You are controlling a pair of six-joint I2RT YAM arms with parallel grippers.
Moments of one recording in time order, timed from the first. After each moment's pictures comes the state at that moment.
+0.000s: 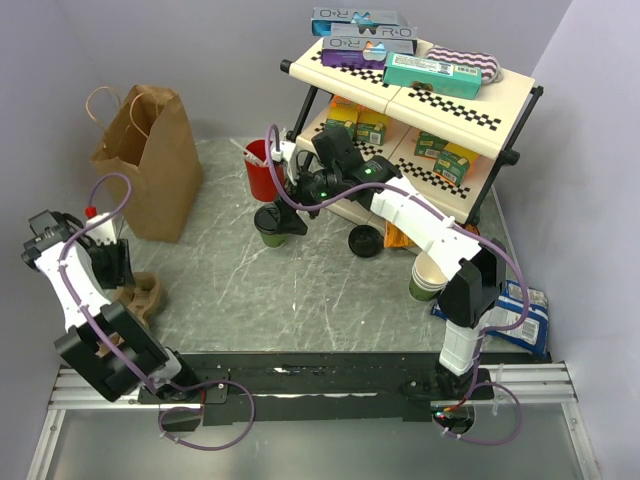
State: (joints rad) left arm 0.72 1.31 1.15 -1.09 0.30 0.58; right arm 0.70 1.82 1.87 -0.73 -0.61 -0.29
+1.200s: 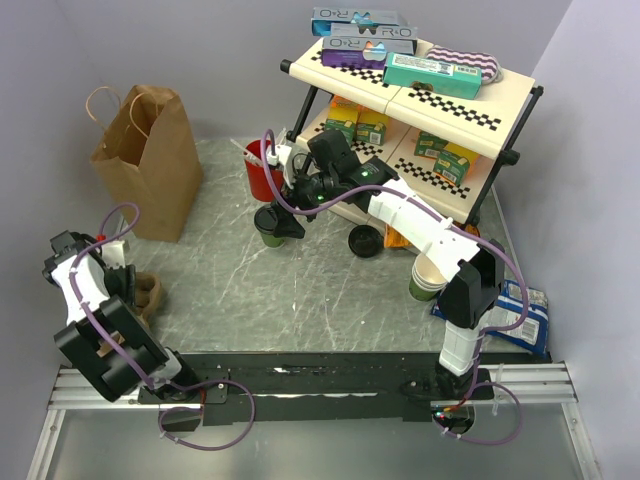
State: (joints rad) left arm 0.72 1.30 0.92 -0.96 0.06 0.53; right arm 0.72 1.82 1.86 -0.73 -0.60 -0.30
